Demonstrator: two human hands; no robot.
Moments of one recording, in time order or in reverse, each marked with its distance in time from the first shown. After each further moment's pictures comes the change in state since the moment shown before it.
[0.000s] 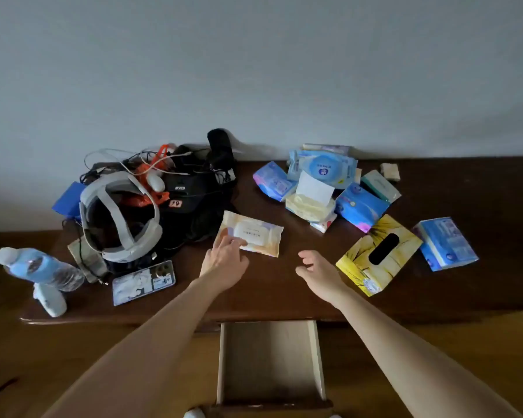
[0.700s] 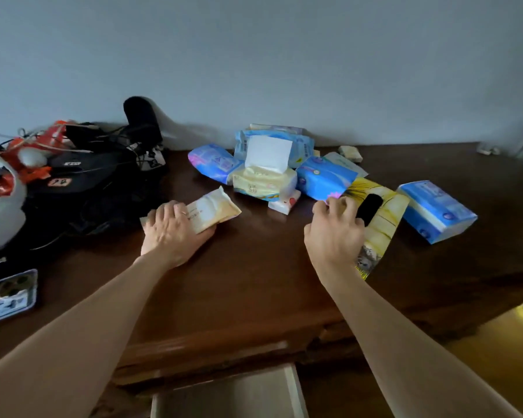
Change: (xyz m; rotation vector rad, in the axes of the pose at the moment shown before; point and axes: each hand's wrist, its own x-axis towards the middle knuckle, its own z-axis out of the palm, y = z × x) left_hand 0.157 -0.050 0.161 0.211 0.498 0.155; right_hand 0.107 0.118 0.015 -0.875 1.017 0.103
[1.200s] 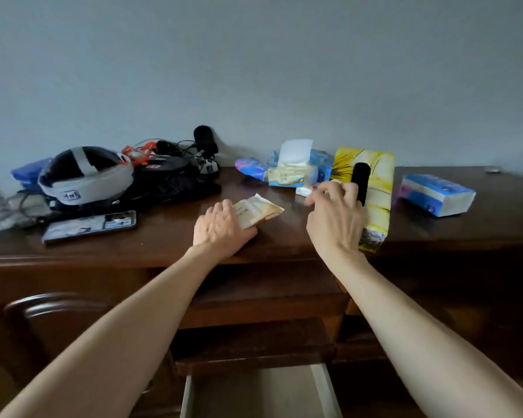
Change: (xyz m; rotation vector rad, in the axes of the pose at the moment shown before) left_hand -0.158 0.021 -0.039 -0.074 0.233 0.033; right_hand -0.142 0.006 -0.036 0.456 0.461 -0.178
